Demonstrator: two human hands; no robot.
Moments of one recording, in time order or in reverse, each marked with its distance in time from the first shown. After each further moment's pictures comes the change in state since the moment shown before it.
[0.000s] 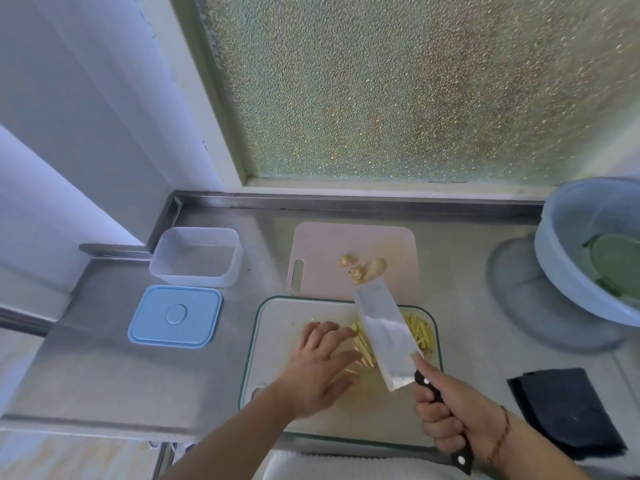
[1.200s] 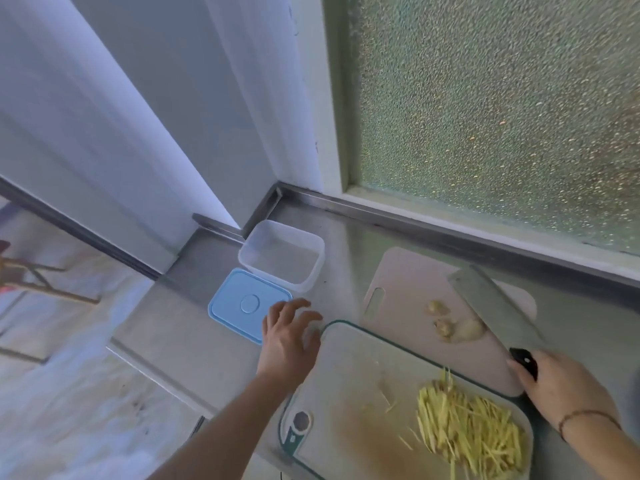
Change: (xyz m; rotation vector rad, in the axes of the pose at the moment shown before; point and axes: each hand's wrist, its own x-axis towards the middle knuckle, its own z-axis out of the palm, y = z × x) left_hand -0.025 -0.083 -0.059 0.106 0.347 -0.912; right_hand 0.126 -0.153 -0.078 -1.736 0.904 -0.661
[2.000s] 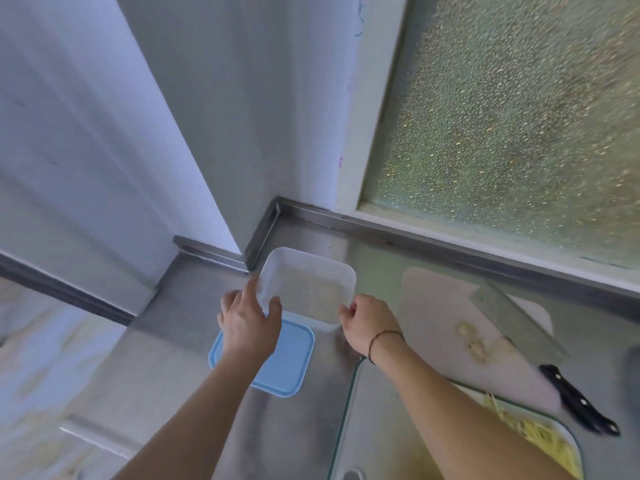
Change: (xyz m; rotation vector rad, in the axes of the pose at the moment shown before) left_hand 0.108 -0.089 -0.055 -0.147 -0.076 -0.487; right_hand 0.040 -0.350 -0.060 0.527 -0.199 0.008
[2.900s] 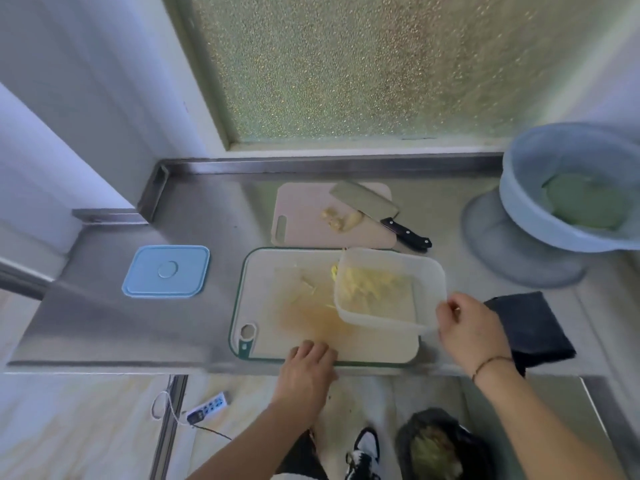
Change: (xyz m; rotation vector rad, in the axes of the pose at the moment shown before) left_hand -0.332 -0.020 0.124 0.419 -0.367 1.087; right_hand -0.289 0.309 -0.070 0.176 0.426 0.283
